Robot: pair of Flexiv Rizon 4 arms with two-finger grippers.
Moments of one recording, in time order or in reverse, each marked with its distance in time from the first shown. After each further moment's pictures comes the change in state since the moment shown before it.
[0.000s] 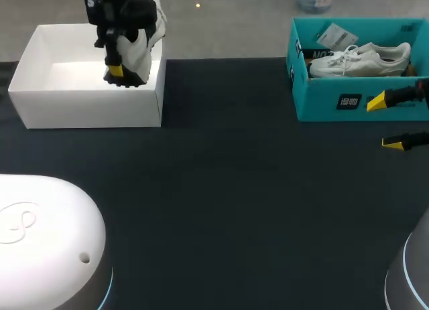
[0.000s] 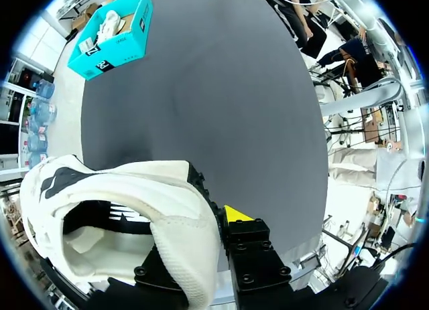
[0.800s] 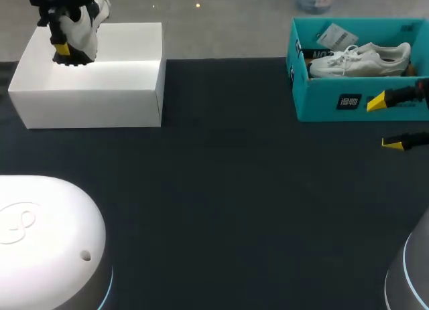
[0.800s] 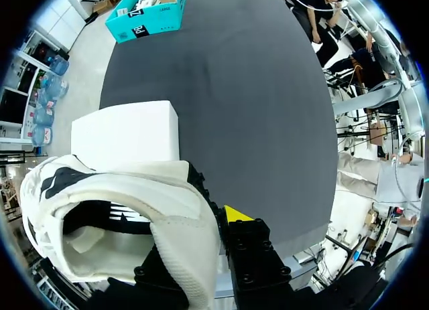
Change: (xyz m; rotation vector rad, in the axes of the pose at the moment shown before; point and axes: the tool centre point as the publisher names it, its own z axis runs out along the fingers) left arm -0.051 0.122 0.002 0.018 -0.012 -0.107; right arm 0.000 0.000 0.000 0.000 0.000 0.000
